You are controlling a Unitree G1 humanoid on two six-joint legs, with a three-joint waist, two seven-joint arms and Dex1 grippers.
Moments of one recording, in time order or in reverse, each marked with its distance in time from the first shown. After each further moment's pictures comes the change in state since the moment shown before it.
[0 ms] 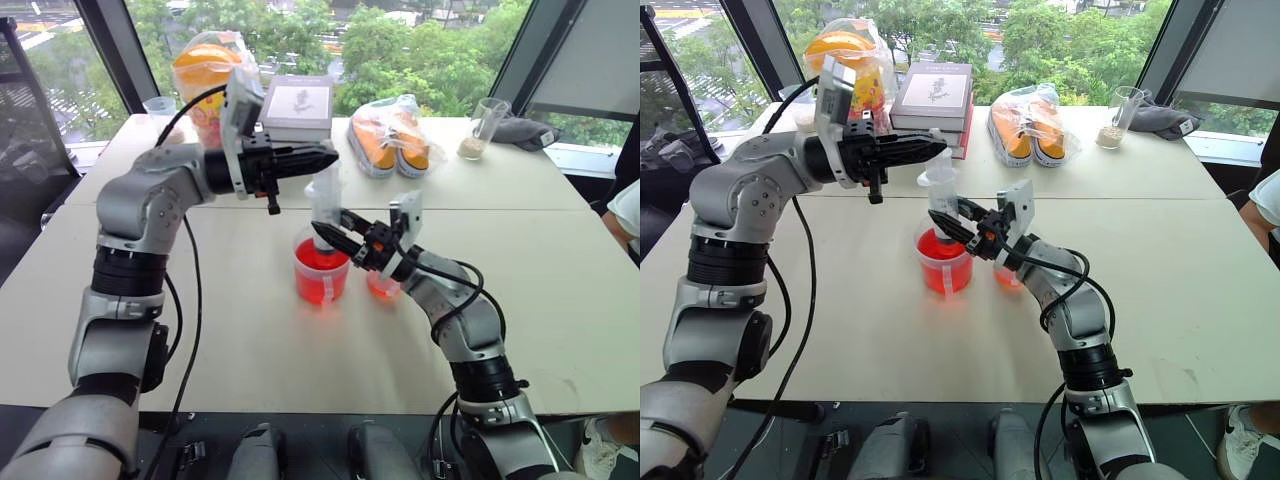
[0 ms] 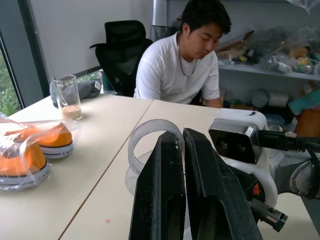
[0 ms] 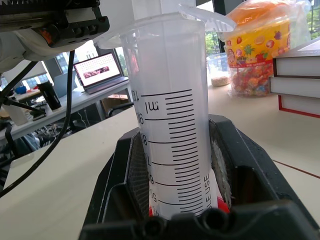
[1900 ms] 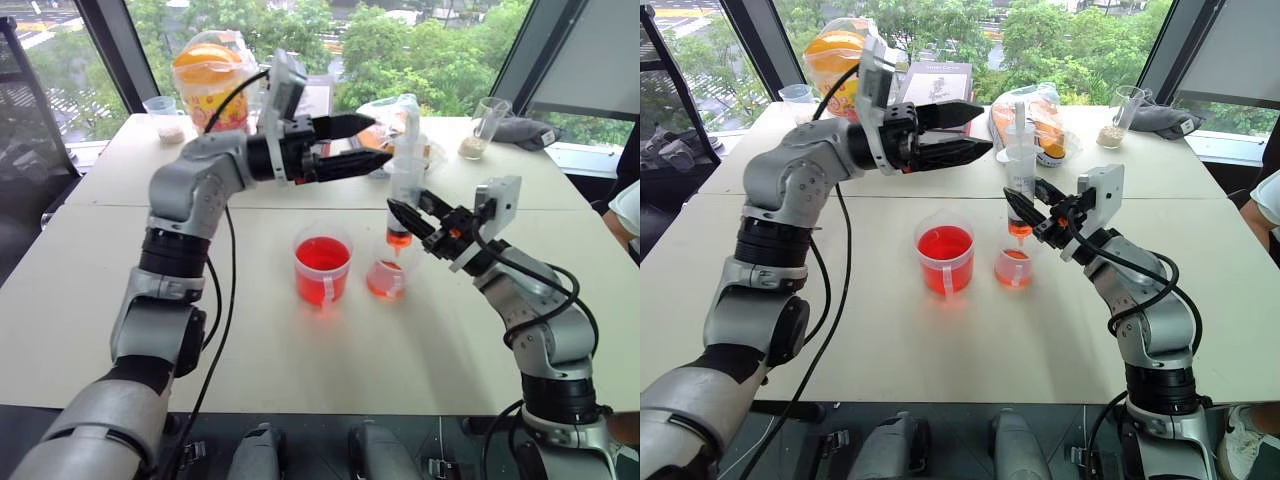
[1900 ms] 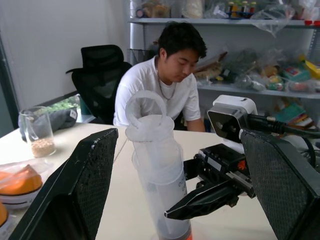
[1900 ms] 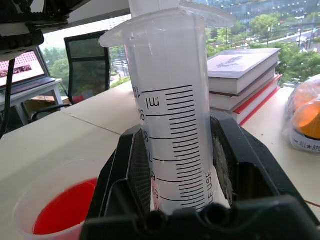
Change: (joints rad) left arm -0.120 -0.184 -0.055 0.168 0.049 -0.096 -0.049; right arm 0.126 -0.221 -0.216 -0.223 0.086 0.116 -0.170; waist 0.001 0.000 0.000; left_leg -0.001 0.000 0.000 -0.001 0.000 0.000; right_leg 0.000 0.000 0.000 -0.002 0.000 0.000
